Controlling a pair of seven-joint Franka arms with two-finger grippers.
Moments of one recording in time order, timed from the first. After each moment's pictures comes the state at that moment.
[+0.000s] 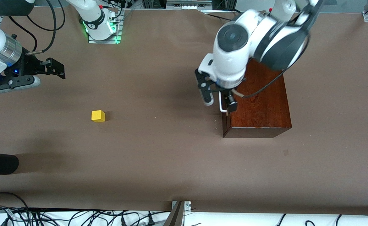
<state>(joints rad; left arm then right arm) -0.25 0.45 -0.42 -1.21 0.30 1.50 0.53 0.13 0.05 -0.01 -1.61 0.02 1.58 -0.08</state>
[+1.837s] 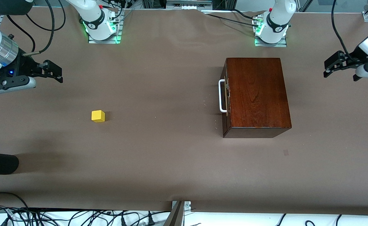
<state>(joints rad) 0.00 -0.05 -0.03 -1.65 0.02 1.60 0.09 0.13 0.05 -0.01 -1.60 0.01 1.63 -0.08</state>
